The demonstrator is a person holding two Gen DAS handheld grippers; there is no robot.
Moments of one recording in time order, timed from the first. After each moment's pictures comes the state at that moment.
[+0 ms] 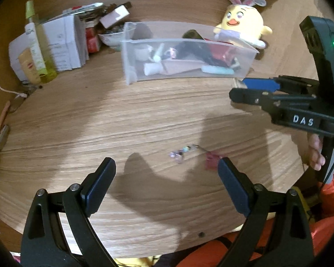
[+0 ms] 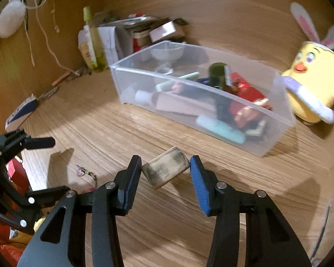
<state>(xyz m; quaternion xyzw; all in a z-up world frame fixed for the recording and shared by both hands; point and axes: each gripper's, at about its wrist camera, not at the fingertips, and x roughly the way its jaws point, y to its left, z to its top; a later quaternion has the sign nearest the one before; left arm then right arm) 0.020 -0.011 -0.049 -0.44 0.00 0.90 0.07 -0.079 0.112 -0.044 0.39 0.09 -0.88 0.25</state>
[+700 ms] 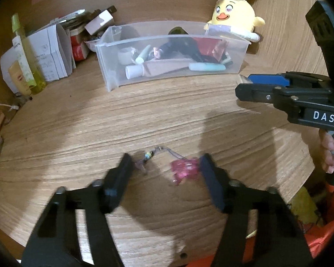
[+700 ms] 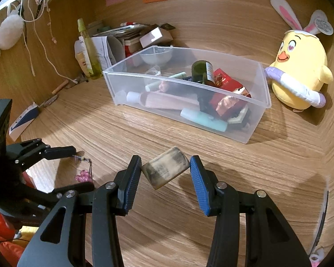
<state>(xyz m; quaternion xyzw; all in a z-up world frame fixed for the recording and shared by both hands) 0.010 0.014 -0.061 -0.42 0.03 0.91 0.07 -0.070 0.140 -0.043 0.38 0.06 -0.89 0.25</state>
